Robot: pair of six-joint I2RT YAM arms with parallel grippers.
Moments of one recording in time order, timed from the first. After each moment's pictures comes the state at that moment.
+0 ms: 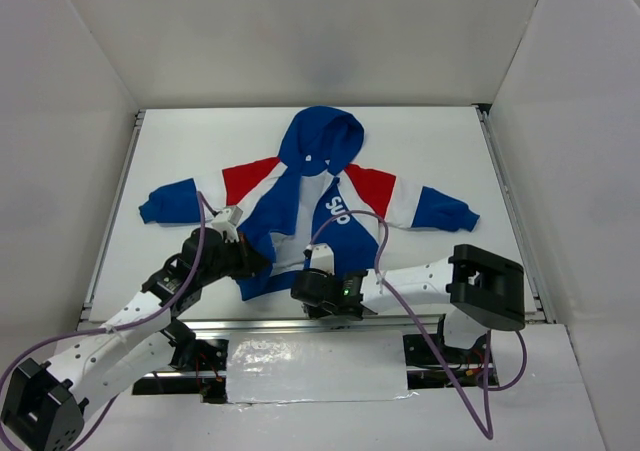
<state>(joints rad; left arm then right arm) -0.54 0.74 0.39 -0.17 0.18 -0.66 1.31 1.58 0.78 -0.26 0.35 0.99</state>
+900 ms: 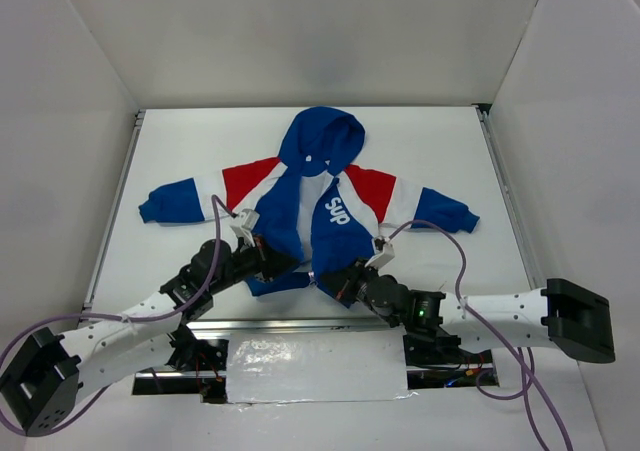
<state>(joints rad) -0.71 0.83 0.27 0.32 0.21 -0.77 1.28 0.98 0.25 0.39 0.55 1.17</state>
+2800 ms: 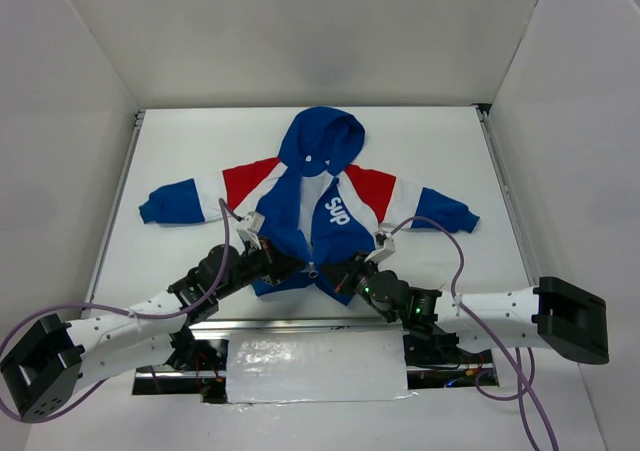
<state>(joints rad) -0.82 0.90 0.27 0.42 0.08 -0.82 1.23 1.02 0.24 0.55 0.57 1.09</state>
